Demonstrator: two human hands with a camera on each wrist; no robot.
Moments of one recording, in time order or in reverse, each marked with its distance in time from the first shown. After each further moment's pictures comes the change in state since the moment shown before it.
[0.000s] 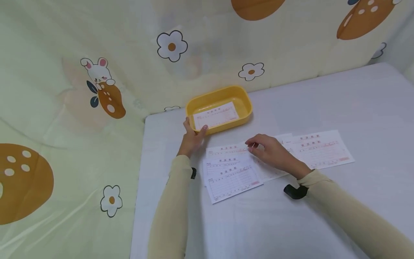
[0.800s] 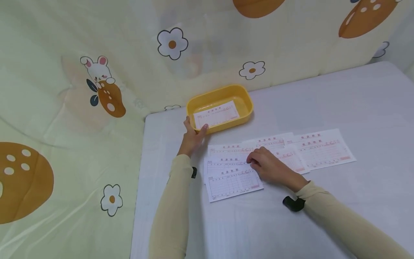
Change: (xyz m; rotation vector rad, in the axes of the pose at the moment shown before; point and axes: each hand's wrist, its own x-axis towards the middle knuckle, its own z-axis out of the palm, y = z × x) left_hand 0.002 -0.002 0.001 -0.002 0.014 0.023; right_hand -0.024 0.002 0.035 -0.180 -0.120 0.036
